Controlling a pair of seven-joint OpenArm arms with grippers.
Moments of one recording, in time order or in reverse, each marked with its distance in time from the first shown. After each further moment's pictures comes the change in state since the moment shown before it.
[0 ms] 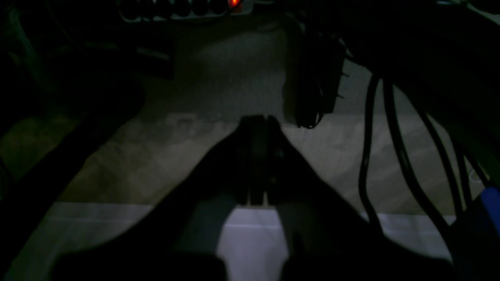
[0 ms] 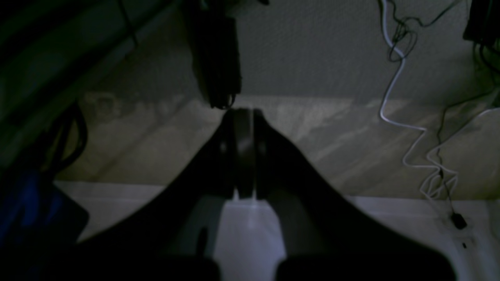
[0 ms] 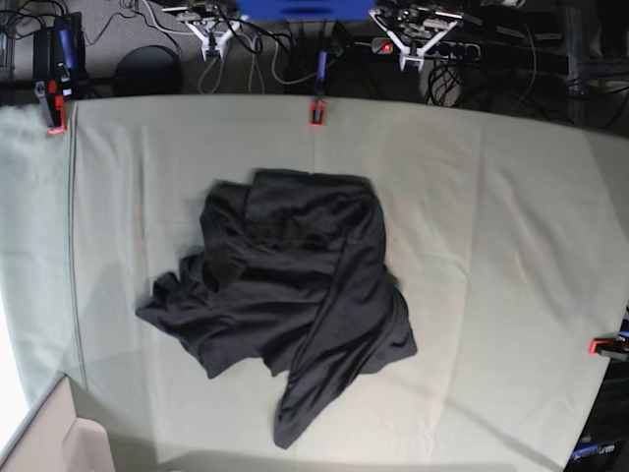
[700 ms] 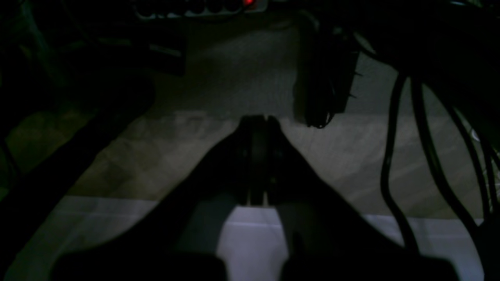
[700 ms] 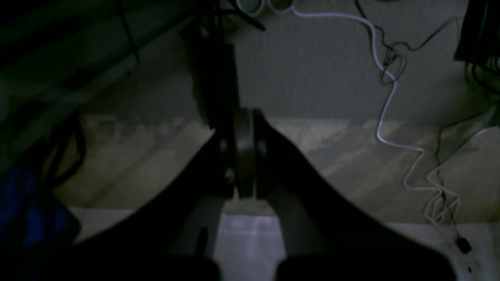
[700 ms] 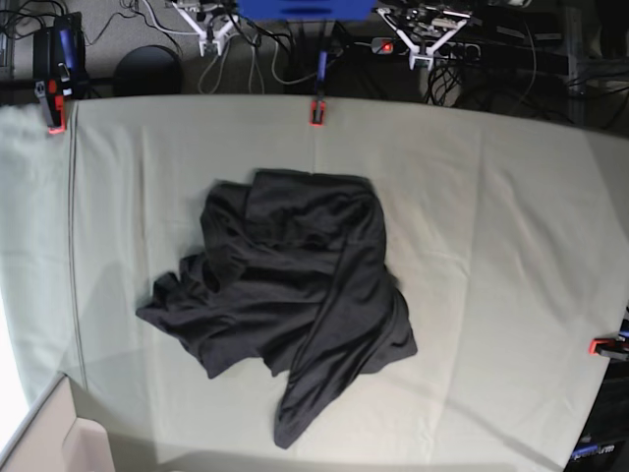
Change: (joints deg) left arm 0.5 -1.6 -0.2 0.0 -0.3 0.3 0.0; right arm -2.0 0.0 0.0 0.0 0.0 -0.2 9.2
